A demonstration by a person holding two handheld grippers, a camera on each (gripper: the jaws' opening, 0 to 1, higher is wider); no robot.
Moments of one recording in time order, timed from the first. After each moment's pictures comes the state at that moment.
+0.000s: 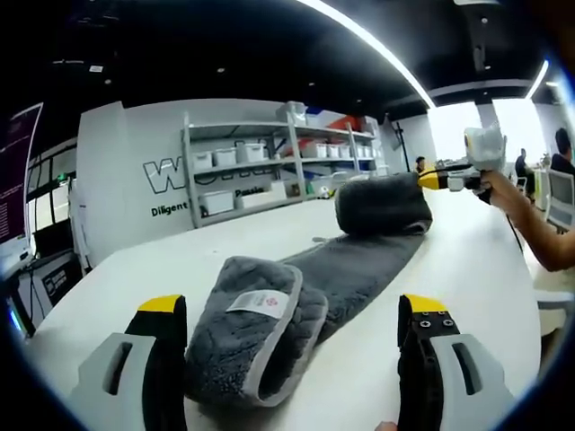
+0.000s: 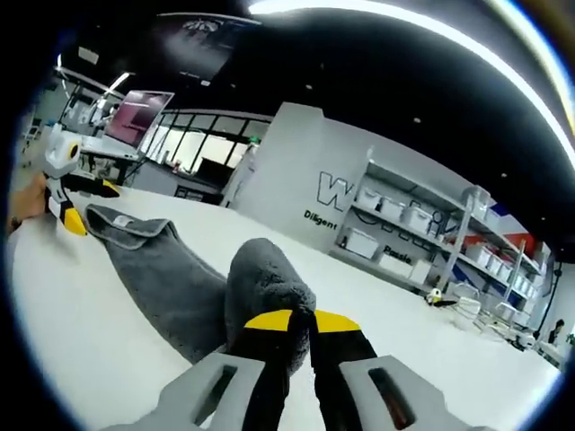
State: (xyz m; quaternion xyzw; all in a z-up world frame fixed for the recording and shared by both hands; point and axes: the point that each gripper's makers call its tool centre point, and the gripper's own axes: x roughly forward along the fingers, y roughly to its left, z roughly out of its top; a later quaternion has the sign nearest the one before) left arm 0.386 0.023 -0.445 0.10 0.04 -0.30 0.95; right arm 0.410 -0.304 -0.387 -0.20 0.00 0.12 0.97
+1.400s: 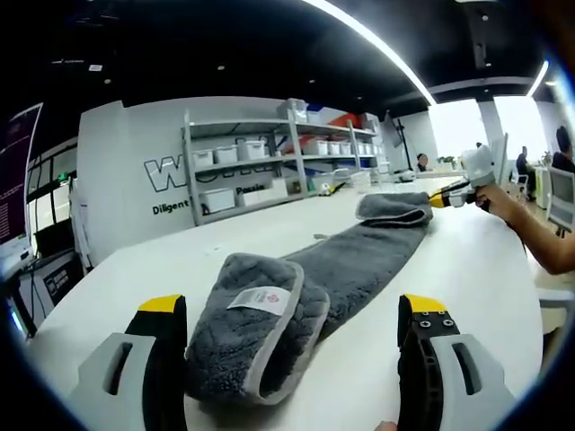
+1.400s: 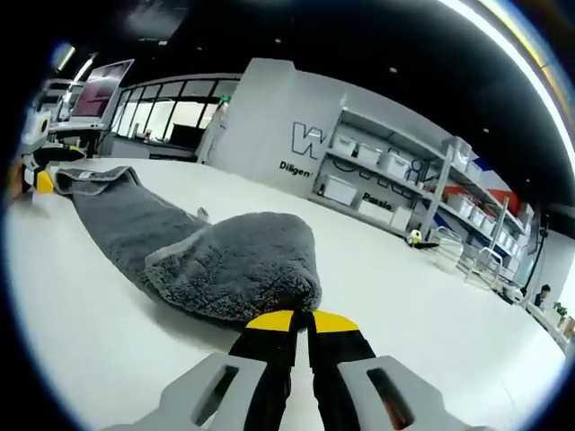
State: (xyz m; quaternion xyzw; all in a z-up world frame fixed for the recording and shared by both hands) left arm 0.377 0.023 -0.452 0.10 0.05 -0.30 0.95; right arm 0.414 -0.388 -0.457 -0.17 0.11 0.05 0.98
